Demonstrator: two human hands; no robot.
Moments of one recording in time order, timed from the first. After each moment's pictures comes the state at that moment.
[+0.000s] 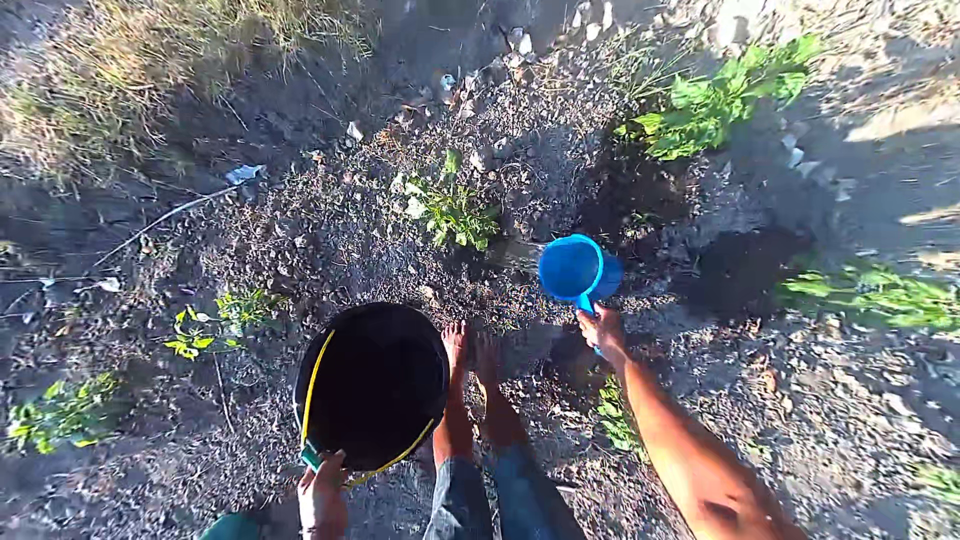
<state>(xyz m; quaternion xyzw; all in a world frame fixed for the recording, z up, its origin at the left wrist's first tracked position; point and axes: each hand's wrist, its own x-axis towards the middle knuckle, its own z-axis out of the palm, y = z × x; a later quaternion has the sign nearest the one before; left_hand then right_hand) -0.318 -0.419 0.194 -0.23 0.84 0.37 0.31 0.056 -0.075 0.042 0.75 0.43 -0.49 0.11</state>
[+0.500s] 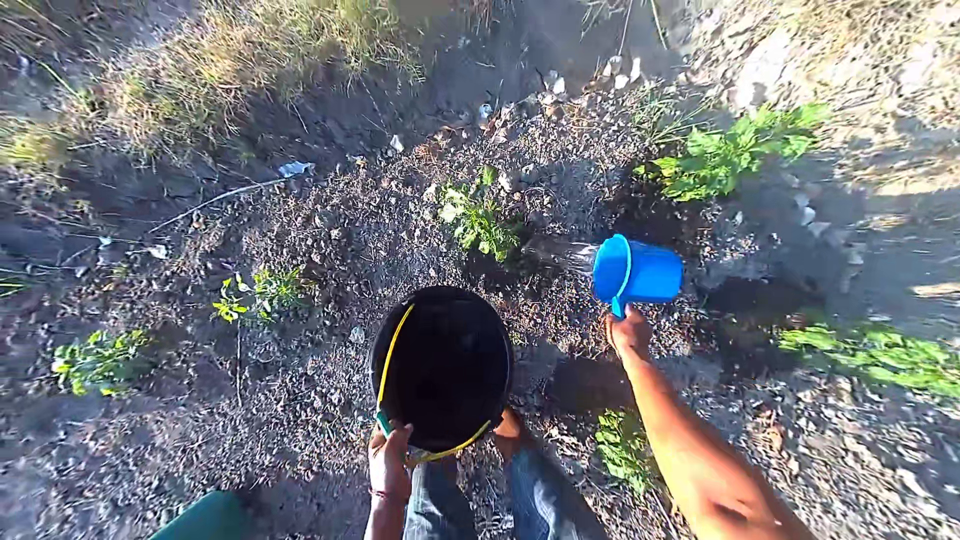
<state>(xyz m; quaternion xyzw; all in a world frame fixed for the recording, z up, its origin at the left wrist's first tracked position) -0.252 -0.378 0.226 -0.23 0.78 0.46 0.36 0.029 -0.039 0.091 0.77 0.53 -0.32 0.14</state>
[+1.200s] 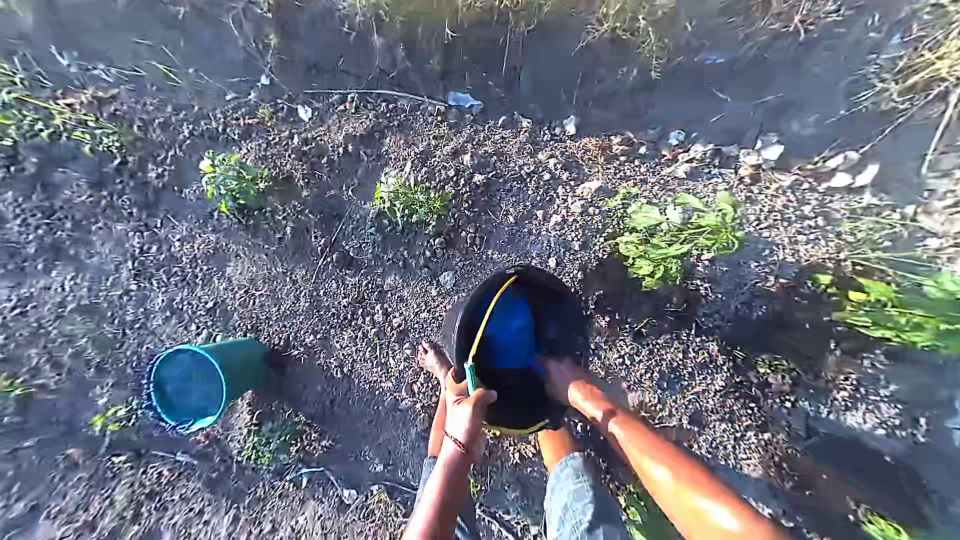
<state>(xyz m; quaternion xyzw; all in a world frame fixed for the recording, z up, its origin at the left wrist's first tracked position) -0.331 -0.500 0.234 -0.30 0.68 0.56 0.36 -0.238 -0.308 0.090 0.19 0.76 -0.33 0.52</state>
